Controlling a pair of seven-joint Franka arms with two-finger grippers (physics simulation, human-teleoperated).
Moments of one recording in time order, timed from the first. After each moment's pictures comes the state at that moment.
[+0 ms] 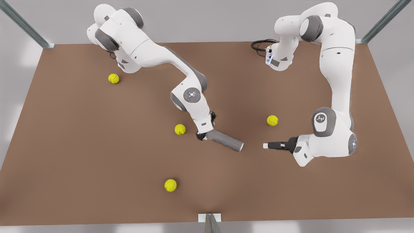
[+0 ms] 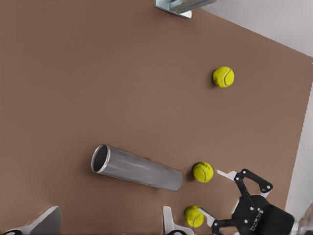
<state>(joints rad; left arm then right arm) 0.04 0.63 -0.29 -1.28 -0.56 1.76 -0.04 0.54 0.64 0.24 -1.45 -0.11 2.29 -0.23</state>
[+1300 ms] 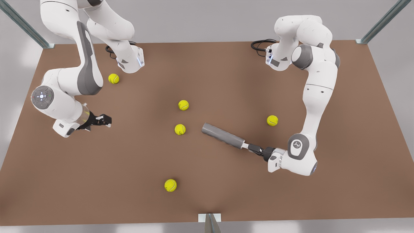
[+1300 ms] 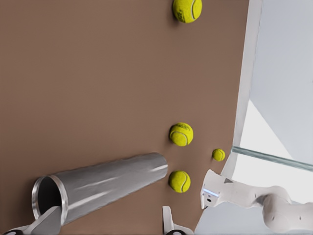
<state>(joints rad) 0.02 1.02 -0.32 -1.11 -0.70 1.67 0.35 -0.16 0.13 0.24 -1.76 0.00 1.84 -0.10</state>
